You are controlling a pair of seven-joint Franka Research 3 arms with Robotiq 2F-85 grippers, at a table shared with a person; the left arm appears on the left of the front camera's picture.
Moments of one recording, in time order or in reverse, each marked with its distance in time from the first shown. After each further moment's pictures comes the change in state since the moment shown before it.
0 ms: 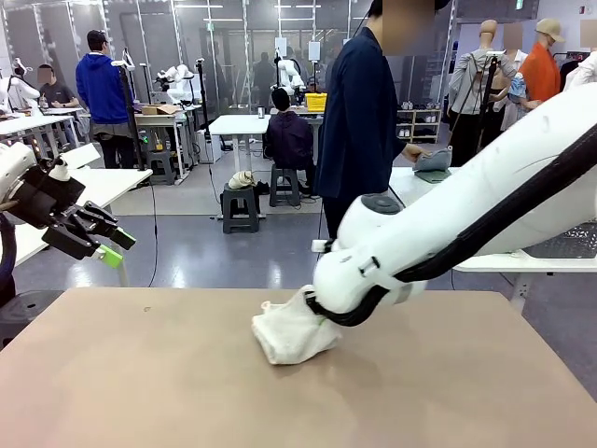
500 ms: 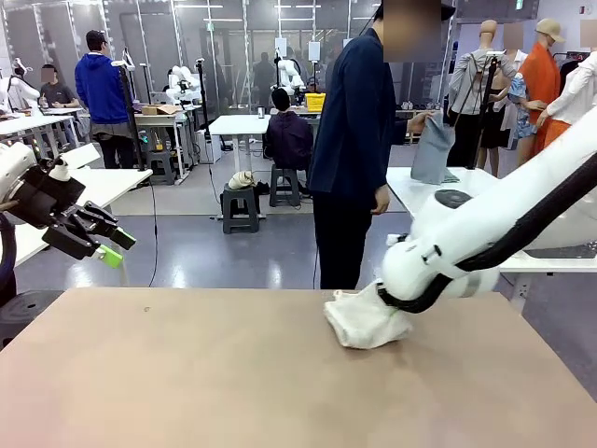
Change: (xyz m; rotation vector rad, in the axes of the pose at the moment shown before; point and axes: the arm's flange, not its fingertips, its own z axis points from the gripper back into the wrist) left arm 0.000 0.000 0.000 0.000 0.000 0.000; right arm 0.014 -0.162 0.024 -0.140 -0.045 -0.183
